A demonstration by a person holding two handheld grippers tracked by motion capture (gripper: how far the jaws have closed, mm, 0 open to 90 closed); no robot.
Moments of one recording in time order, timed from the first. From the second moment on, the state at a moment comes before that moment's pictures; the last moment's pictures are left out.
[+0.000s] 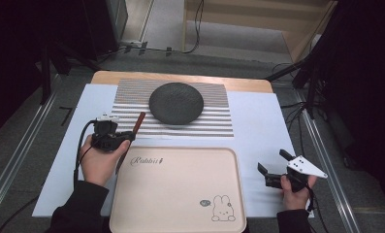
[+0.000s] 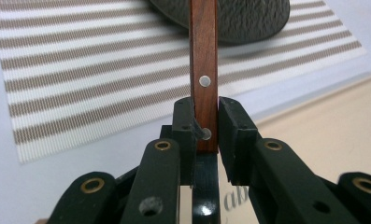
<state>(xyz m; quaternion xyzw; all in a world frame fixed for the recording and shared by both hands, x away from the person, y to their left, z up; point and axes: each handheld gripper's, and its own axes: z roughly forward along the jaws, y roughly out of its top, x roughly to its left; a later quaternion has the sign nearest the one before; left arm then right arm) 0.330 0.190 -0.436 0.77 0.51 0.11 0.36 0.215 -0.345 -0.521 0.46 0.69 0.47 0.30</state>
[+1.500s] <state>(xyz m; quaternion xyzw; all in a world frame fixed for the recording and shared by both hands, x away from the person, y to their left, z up) 0.250 0.188 -0.488 0.76 0.53 0.07 0.36 0.215 -0.345 -0.521 0.46 0.69 0.47 0.30</state>
